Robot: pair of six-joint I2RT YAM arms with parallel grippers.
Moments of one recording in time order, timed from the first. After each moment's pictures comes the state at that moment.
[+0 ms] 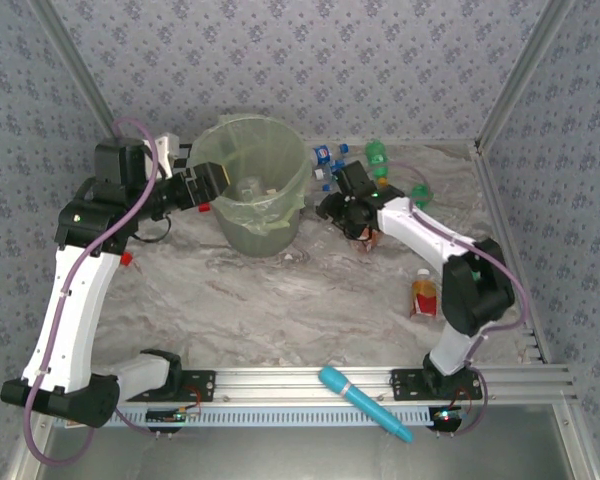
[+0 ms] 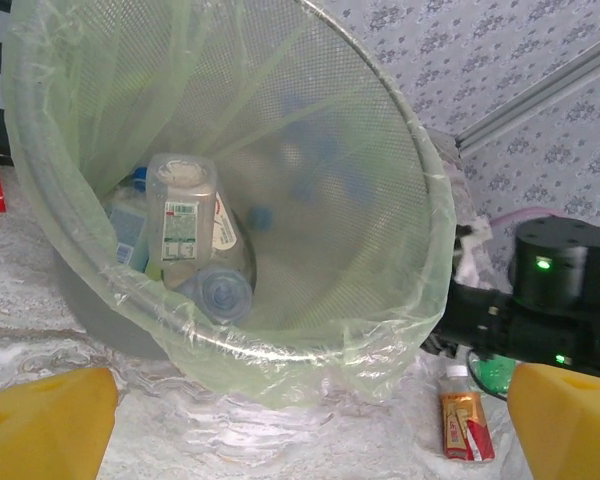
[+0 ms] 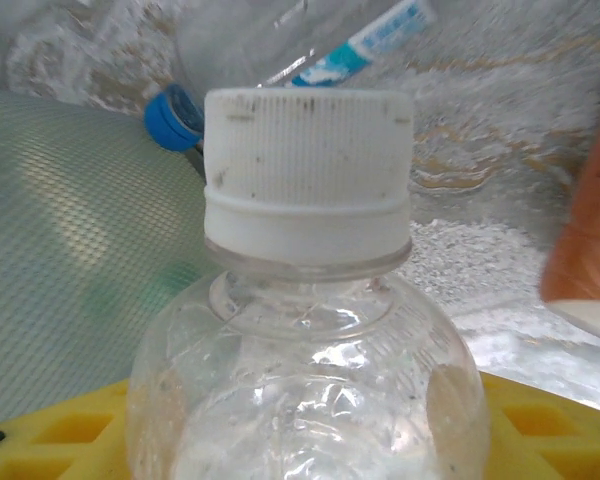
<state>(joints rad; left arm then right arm) -0.26 1.16 1.58 -0.98 0.31 -0.51 0.51 1.69 1.34 -0.62 -0.05 1.01</state>
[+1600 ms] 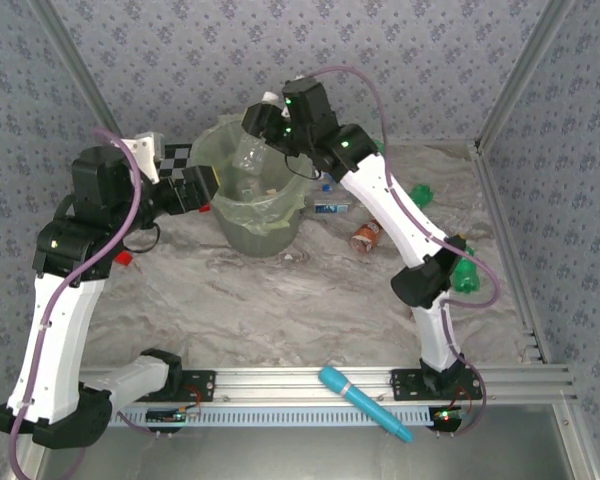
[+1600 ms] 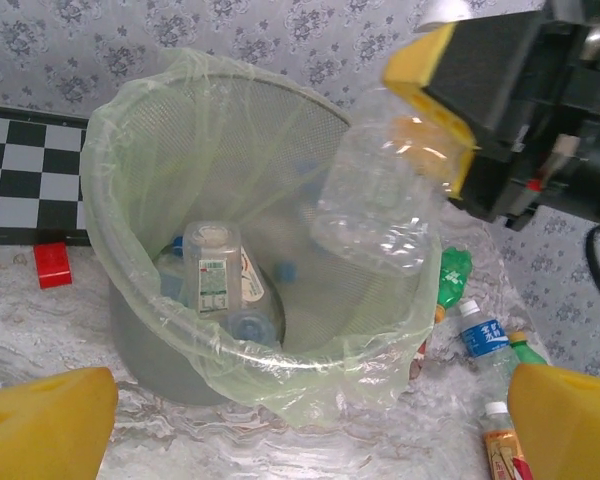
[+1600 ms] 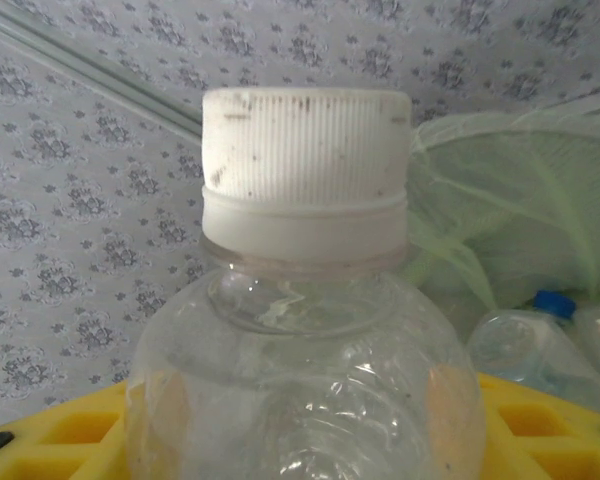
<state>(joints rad) -0.31 1.06 1.62 -0.99 0.14 -0.44 0.72 2.10 2.50 -0.78 -0.05 0.89</state>
